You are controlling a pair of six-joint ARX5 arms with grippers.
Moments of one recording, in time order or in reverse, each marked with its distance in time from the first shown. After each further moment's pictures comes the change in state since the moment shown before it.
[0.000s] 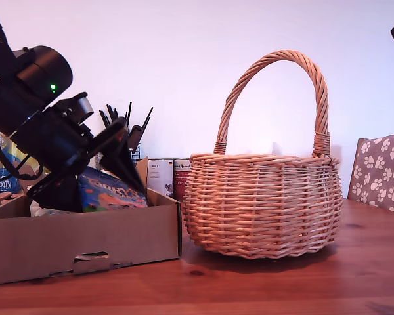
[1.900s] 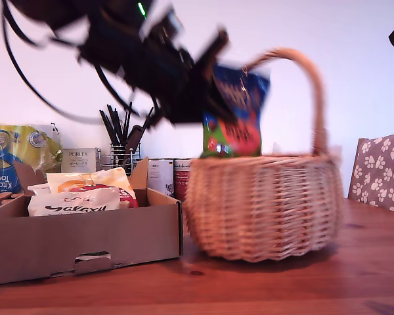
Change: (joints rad) left arm -0.346 0.045 0.206 0.217 -0.021 -0.034; right arm 0.000 0.009 0.000 0.000 0.000 0.000
